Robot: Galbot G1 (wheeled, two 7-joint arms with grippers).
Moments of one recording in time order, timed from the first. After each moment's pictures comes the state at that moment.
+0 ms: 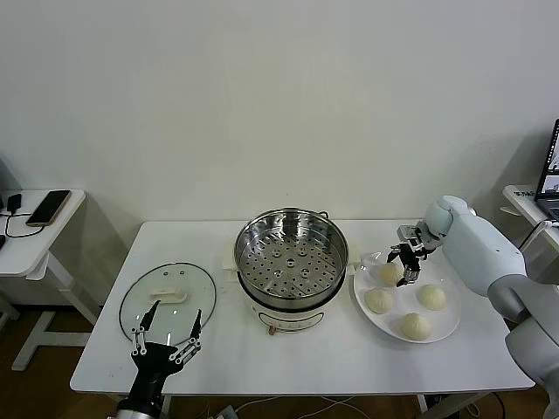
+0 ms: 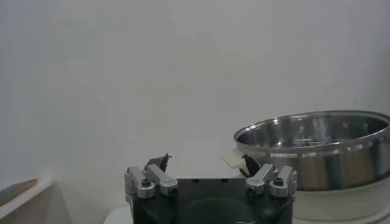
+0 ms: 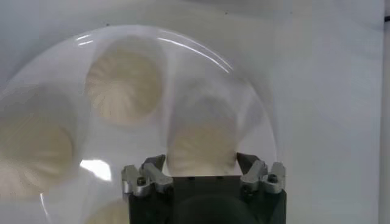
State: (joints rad) left arm 1.81 -1.33 -0.53 -2.21 0.03 -0.13 -0.05; right arm 0.01 1.05 -0.48 0.53 -0.38 0.24 -1.20
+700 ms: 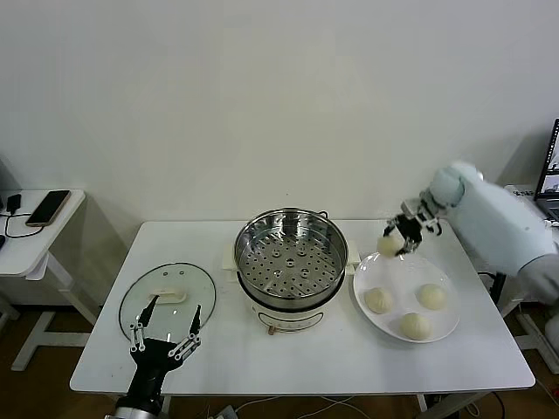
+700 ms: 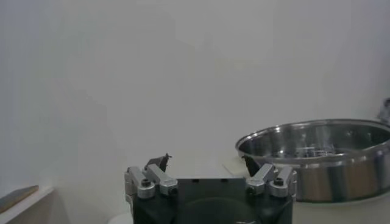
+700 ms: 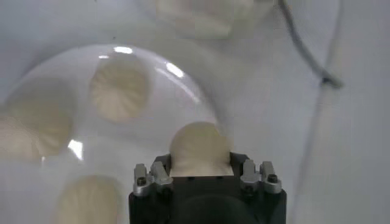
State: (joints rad) left arm 1.81 -1.33 -0.52 -2.23 0.03 -0.13 -0.06; right arm 0.28 0.90 -0.71 0.96 -0.20 0.36 -1.27
